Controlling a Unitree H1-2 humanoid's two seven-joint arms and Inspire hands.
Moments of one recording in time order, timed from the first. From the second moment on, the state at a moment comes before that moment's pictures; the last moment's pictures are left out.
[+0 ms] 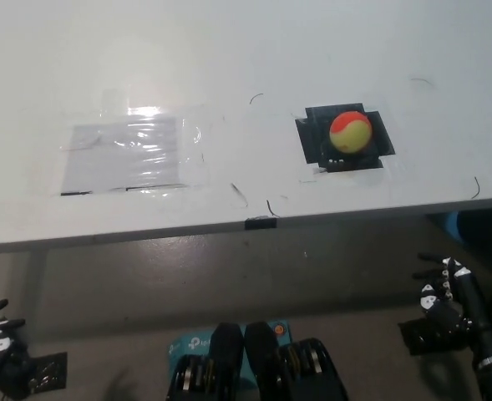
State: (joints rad) left_arm 0.04 0.31 0.27 0.05 -0.13 0.25 -0.07; right_arm -0.15 -0.20 0.04 0.27 -0.20 0.01 -0.09
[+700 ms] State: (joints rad) left_arm 0.07 0.31 0.27 0.04 -0.14 0.28 -0.08; right_arm -0.69 -0.27 0.06 -0.10 -0.26 0.09 -0.03
